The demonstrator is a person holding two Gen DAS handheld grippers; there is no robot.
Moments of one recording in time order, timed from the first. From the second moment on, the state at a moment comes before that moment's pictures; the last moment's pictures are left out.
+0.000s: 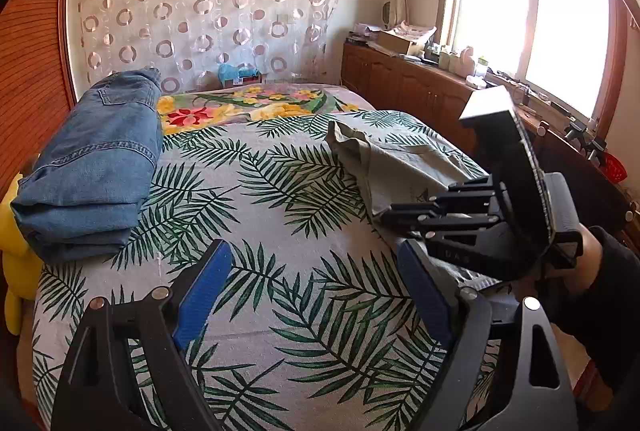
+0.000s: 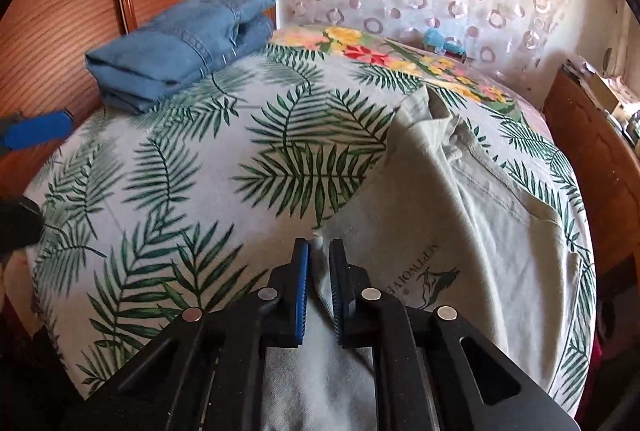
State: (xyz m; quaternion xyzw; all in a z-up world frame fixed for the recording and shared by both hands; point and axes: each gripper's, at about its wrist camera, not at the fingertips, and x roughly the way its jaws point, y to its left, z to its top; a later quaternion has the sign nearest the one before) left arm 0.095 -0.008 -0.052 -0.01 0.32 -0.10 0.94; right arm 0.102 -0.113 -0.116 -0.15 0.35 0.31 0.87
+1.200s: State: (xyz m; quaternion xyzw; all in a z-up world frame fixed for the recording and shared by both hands) left arm 0.108 -0.035 -0.071 0.01 0.34 -0.12 0.93; right arm 0.136 -0.183 -0.067 -0.20 0.29 0.17 0.92
